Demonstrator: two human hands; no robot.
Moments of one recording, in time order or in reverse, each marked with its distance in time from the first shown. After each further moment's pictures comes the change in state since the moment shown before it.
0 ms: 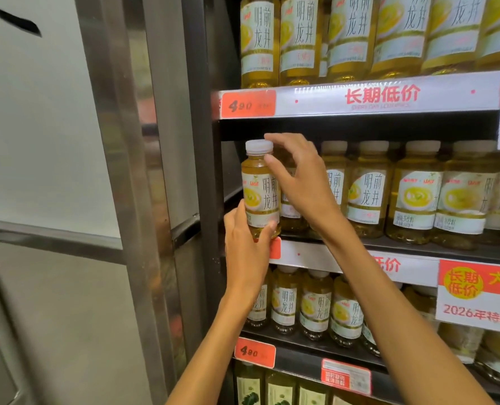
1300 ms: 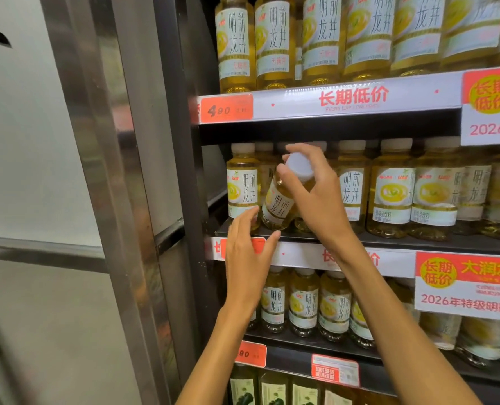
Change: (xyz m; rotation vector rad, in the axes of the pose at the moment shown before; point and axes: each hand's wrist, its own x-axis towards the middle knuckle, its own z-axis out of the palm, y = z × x) left_hand -0.014 0.001 0.013 0.035 -0.064 0.177; right_hand -0.035 0.006 -0.032 0.178 0.107 0.155
